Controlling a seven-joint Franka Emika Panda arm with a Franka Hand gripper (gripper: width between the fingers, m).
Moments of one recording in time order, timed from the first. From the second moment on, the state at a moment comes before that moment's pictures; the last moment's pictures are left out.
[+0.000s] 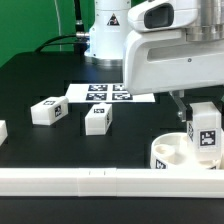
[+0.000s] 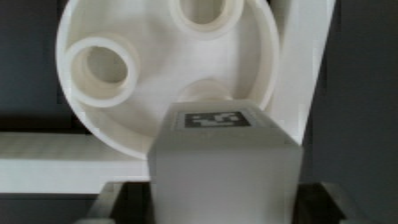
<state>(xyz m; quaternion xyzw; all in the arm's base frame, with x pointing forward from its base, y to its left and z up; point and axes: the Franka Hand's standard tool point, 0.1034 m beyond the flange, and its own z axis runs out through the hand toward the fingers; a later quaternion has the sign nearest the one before) 0.660 0.087 0.092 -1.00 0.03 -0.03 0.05</state>
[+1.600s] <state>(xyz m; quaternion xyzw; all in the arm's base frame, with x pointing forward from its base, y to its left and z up) 0.657 0.097 0.089 -0.76 0.63 0.05 0.13</state>
